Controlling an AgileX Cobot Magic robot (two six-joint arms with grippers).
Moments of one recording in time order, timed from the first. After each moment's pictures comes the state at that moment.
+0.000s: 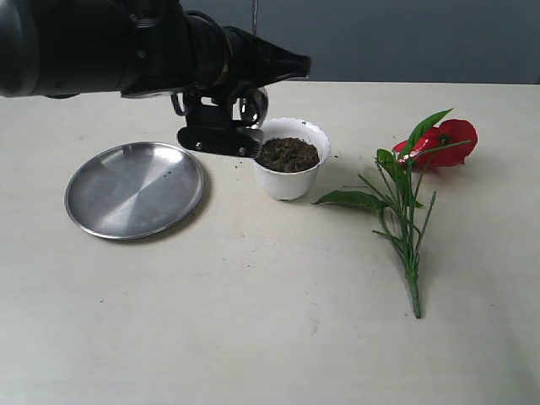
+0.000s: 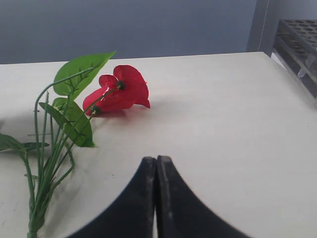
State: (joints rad) left arm -0.57 1.78 -1.30 1.03 0.34 1.78; right arm 0.03 0.06 0.00 0.06 0.31 -0.04
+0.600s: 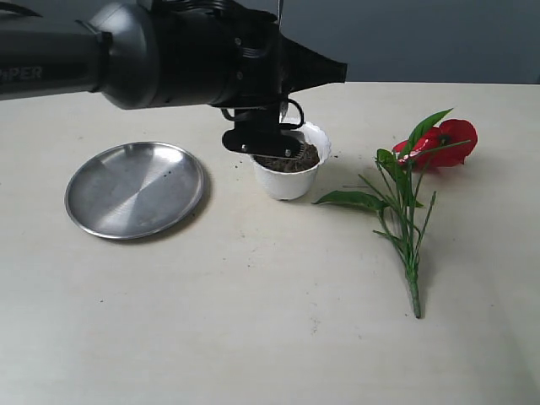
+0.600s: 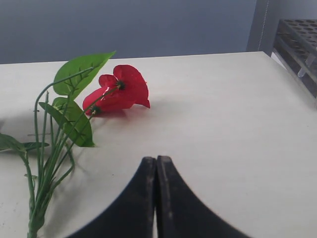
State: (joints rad) left arm -0.68 1.95 -1.50 1.13 0.60 1.67; right arm 0.03 0.06 0.00 0.06 0.31 -0.04
